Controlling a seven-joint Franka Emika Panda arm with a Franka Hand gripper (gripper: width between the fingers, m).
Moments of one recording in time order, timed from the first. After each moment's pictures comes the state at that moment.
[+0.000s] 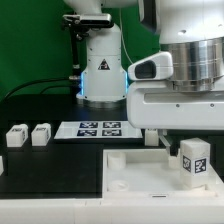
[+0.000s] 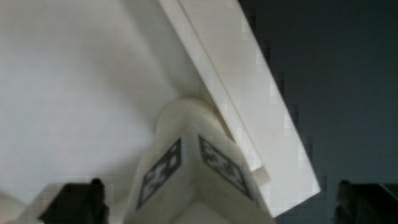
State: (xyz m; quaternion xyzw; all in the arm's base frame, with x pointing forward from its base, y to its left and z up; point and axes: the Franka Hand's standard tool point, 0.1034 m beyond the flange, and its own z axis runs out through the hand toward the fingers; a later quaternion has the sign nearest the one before) arm 0.630 0.123 0.075 -0.99 0.11 -0.01 0.06
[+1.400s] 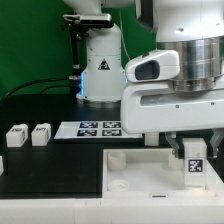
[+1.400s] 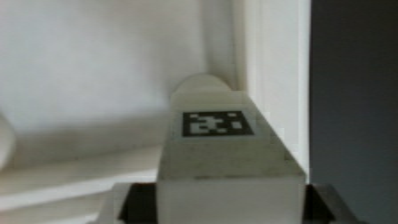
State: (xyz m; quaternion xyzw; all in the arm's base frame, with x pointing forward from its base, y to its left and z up) arm 0.634 0.112 0.076 -0.99 0.15 -0.01 0.05
